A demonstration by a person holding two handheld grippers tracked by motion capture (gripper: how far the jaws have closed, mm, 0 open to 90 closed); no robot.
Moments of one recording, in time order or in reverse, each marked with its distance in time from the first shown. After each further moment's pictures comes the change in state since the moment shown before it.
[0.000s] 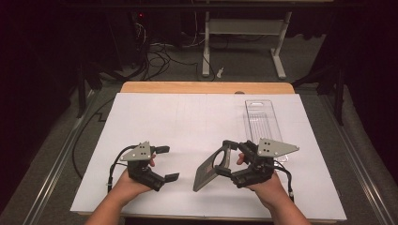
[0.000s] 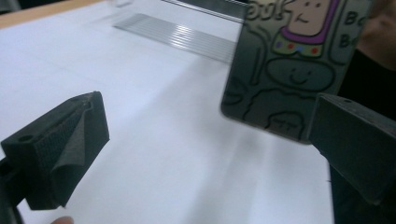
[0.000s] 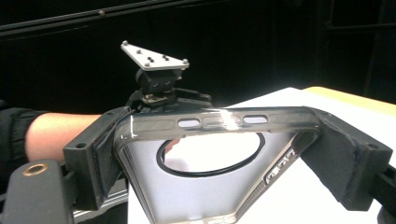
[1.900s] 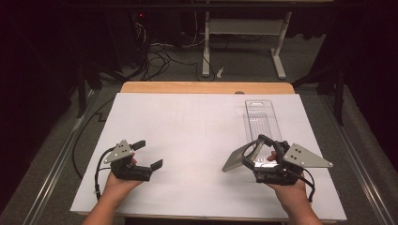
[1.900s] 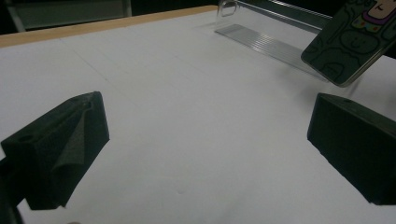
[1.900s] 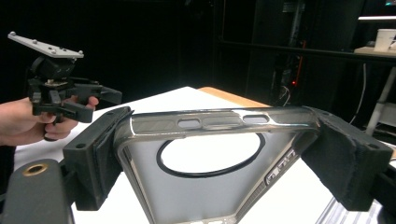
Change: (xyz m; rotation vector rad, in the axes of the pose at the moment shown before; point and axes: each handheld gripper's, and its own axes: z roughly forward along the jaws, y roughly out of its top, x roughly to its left) left arm 0.014 -0.026 -0.026 -0.066 0.286 -0.115; right arm -0.001 -0.005 -0.056 -0.015 -0.398 -0.123
